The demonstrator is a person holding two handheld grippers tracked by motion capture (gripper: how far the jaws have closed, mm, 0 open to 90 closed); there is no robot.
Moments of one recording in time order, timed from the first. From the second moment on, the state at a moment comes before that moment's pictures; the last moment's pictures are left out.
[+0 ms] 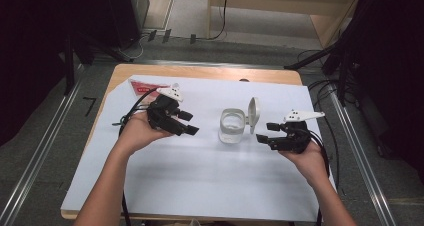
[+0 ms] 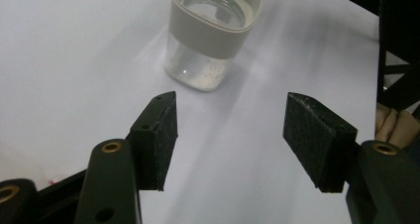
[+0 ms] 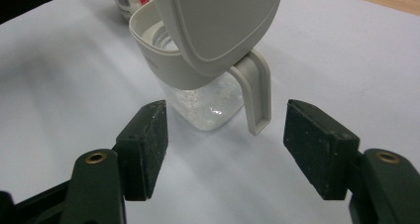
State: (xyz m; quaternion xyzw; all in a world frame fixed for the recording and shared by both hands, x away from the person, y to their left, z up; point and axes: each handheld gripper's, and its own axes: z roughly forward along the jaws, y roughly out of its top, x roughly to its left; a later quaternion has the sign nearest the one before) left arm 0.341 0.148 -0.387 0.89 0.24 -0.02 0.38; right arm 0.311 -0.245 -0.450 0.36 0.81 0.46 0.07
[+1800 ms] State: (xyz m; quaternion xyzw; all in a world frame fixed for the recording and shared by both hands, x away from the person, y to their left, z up) left arm 0.343 0.293 -0.374 0.83 0.40 0.08 0.39; right arm 0.317 -0.239 -0.453 0.35 0.82 0.45 0.07
